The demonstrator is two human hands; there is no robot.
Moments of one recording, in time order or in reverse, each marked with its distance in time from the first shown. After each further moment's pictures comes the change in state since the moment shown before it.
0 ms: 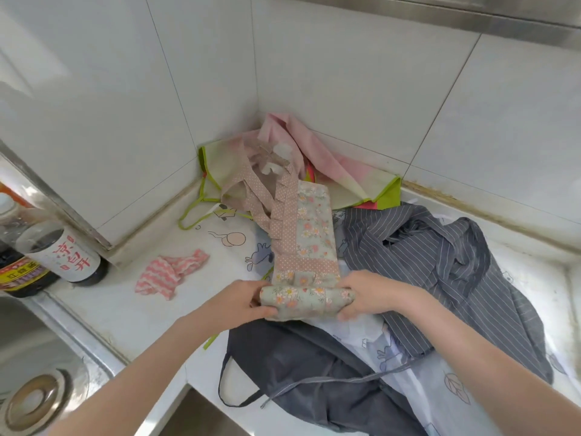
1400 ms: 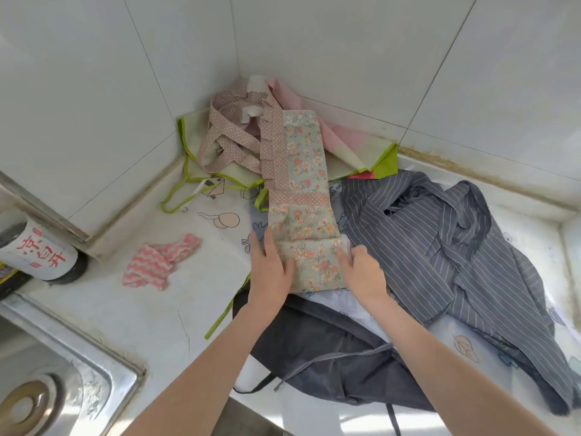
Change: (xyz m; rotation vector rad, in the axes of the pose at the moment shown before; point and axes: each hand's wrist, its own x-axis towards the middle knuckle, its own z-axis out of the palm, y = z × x) left_hand 0.051 0.008 0.064 -0.043 0.498 -0.126; right_hand 0.065 0.021 0.080 0.372 0.729 0.490
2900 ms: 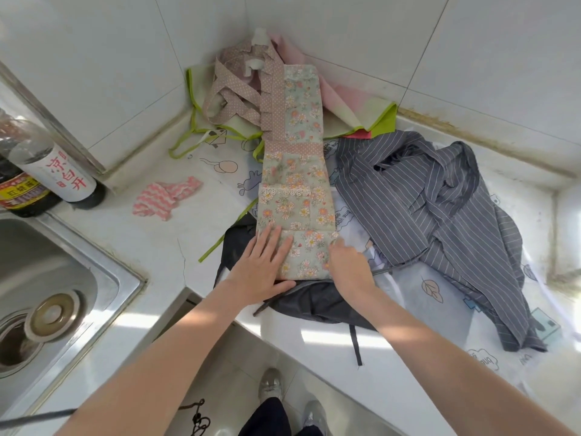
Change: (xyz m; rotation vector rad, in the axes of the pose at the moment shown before) left_hand -0.095 -0.029 0.020 0.837 -0.178 0.456; right_hand -0.076 0.049 0.009 -0.591 -0.044 -0.330
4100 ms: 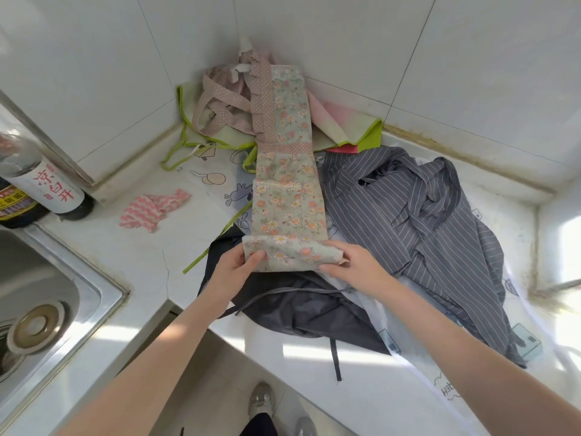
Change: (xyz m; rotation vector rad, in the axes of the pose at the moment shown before) left_hand 0.000 0.012 -0.052 -1.522 0.177 -0.570; right_hand 0.003 0.063 -0.041 0.881 -0.151 -0.326
